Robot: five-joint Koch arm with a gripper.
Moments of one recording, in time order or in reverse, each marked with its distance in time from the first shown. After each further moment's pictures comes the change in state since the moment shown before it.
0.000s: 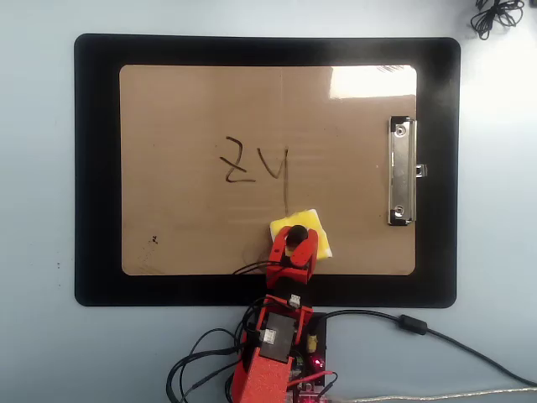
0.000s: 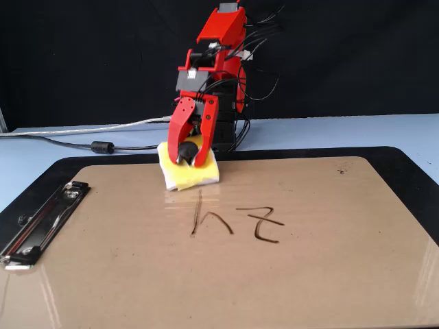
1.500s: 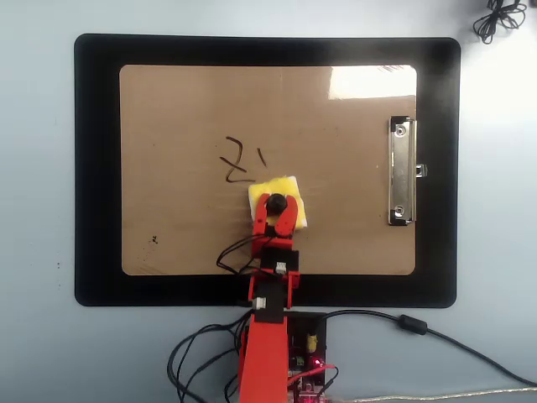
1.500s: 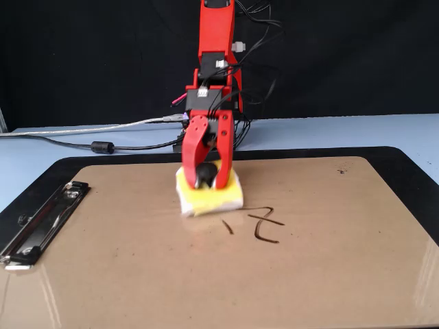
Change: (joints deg) arm -12.7 -13.6 -3.9 -17.2 -15.6
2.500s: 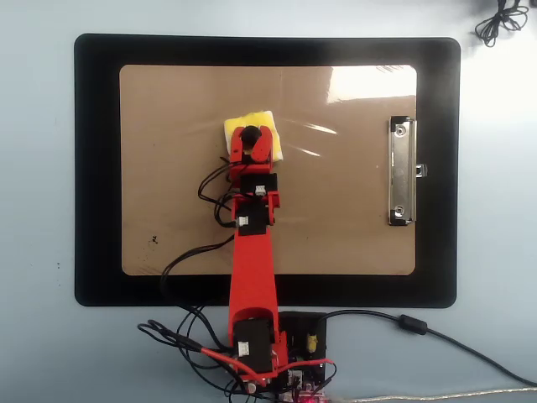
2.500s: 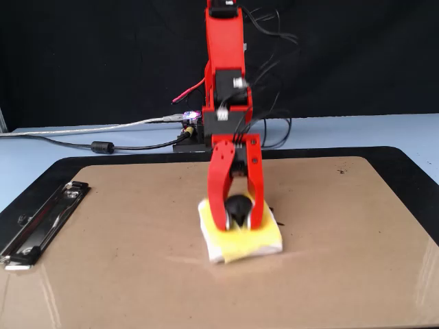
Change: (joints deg) arm -8.1 -39.8 -37.5 -5.2 -2.4
